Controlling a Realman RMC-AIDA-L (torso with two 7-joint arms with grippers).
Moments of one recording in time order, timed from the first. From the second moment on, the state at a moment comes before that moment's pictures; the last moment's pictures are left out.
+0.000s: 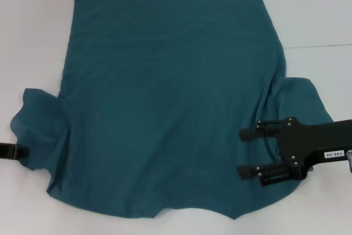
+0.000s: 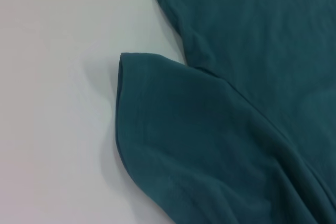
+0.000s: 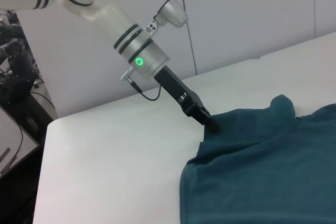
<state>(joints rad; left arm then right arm) -0.68 -2.06 0.43 0.81 2.77 1.21 -2.12 0.52 2.09 -0.67 -0.95 -2.12 -1.83 1.52</state>
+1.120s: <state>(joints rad) -0.77 -2.12 0.46 0.89 2.57 1.37 -2.11 0.52 2.09 -0.62 -0.92 -2.04 -1.81 1.48</state>
